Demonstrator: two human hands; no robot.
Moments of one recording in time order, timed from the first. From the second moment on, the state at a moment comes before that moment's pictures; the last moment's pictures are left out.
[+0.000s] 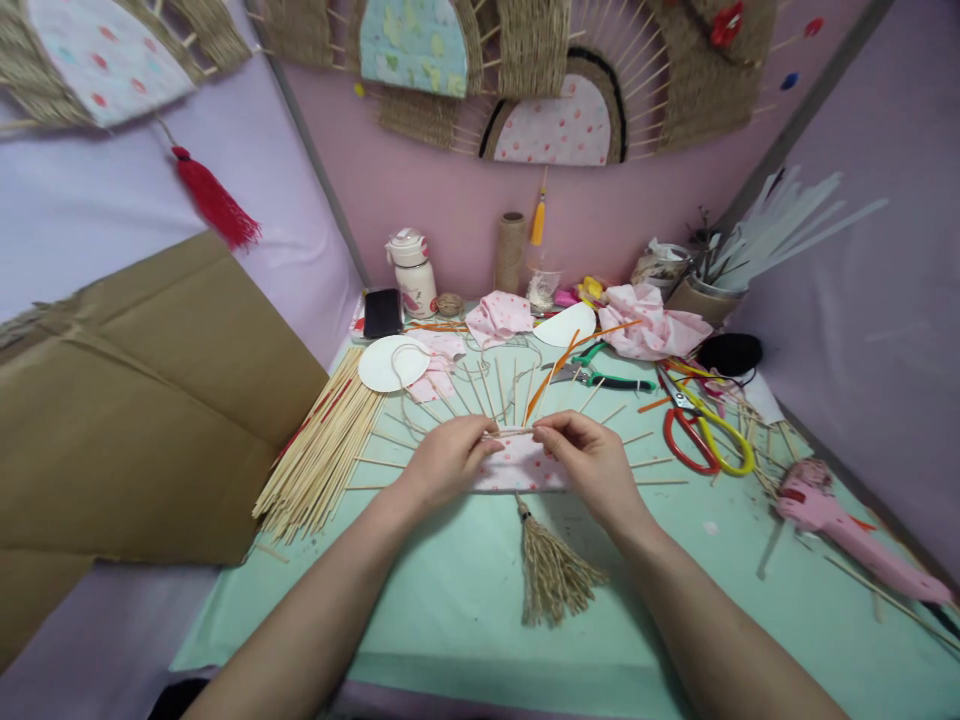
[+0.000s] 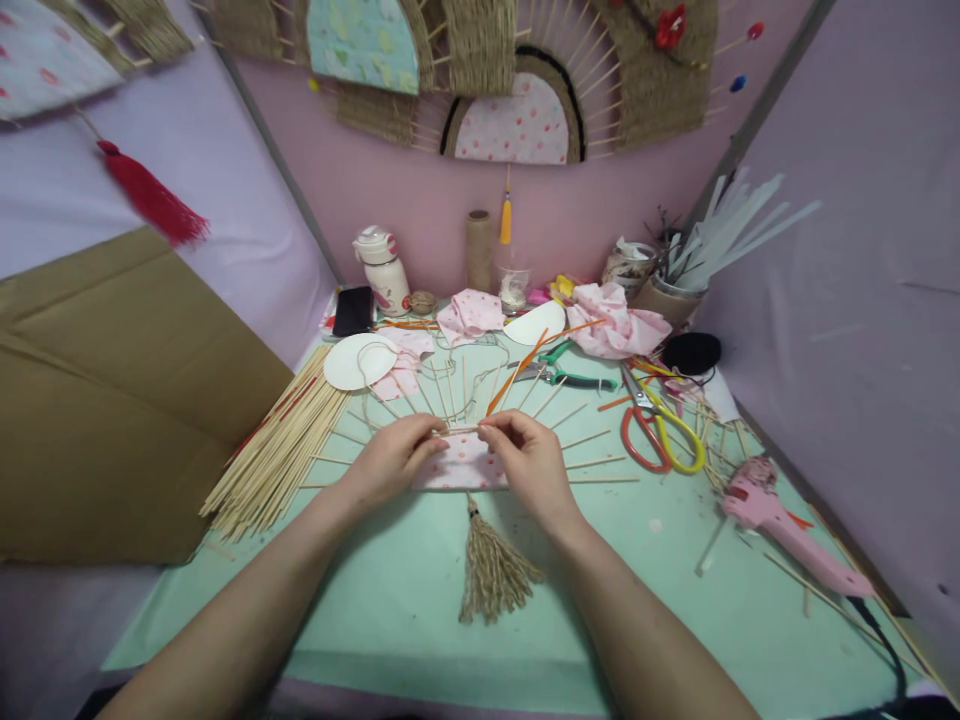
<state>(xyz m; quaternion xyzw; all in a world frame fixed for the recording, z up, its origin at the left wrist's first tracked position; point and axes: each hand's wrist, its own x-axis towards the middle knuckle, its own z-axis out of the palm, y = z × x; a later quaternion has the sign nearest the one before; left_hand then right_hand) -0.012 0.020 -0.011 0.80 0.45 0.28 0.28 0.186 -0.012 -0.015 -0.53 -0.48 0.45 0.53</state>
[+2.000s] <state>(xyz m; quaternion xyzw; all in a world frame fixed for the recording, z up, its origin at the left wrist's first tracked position) 0.029 0.021 0.016 0.79 0.43 0.32 0.31 0.204 -0.001 -0.014 -0.45 -0.34 0.50 0.66</state>
